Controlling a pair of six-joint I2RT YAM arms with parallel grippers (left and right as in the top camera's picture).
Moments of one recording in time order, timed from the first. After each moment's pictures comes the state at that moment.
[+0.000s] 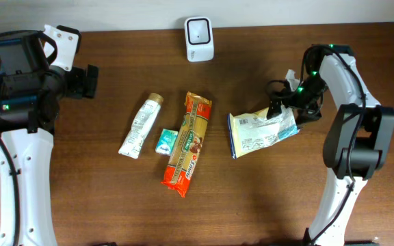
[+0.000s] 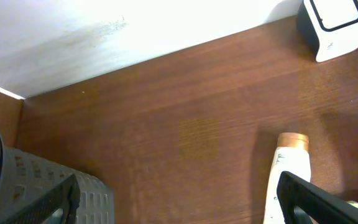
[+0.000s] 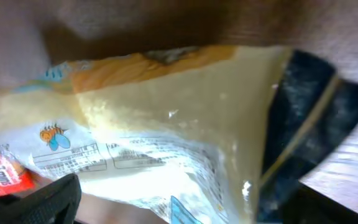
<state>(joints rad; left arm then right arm) 0.13 1.46 1.58 -0.81 0.05 0.37 -0.11 2.26 1.87 -1.42 -0.33 -0.14</state>
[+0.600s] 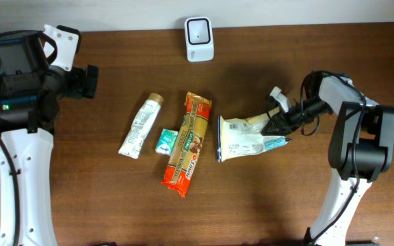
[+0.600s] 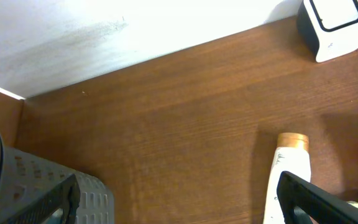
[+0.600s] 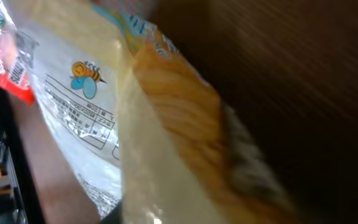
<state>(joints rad) 0.13 1.46 1.58 -0.81 0.05 0.37 -0.15 2.25 1.54 -1.17 -0.74 -0.87</state>
